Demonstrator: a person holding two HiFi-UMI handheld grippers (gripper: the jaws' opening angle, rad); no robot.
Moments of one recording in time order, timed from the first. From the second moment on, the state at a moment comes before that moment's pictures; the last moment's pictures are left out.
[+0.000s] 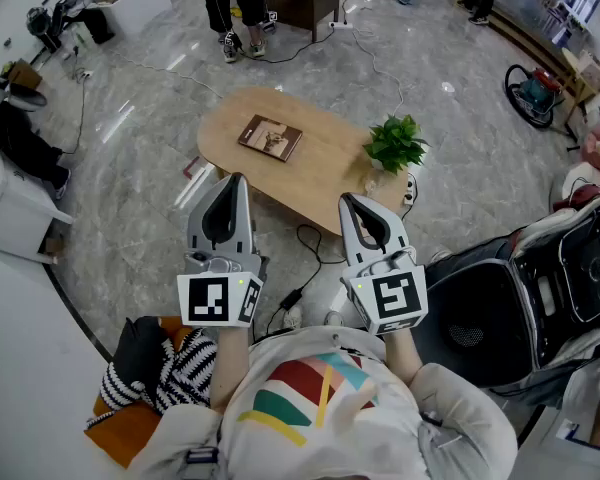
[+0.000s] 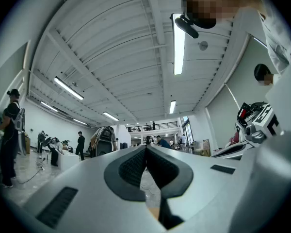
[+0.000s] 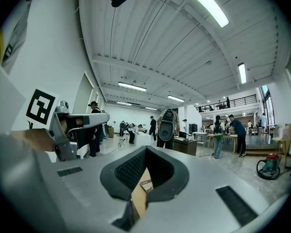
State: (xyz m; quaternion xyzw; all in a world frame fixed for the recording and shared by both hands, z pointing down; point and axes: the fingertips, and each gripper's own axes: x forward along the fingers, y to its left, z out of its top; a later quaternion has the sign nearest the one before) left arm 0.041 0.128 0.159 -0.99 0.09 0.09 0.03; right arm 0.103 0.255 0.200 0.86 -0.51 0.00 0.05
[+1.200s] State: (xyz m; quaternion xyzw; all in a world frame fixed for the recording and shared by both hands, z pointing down) left arm 0.037 0.191 0.156 -0.99 0.12 0.09 0.04; right arm 0.113 0.336 0.201 0.85 -0.53 -0.02 0.01
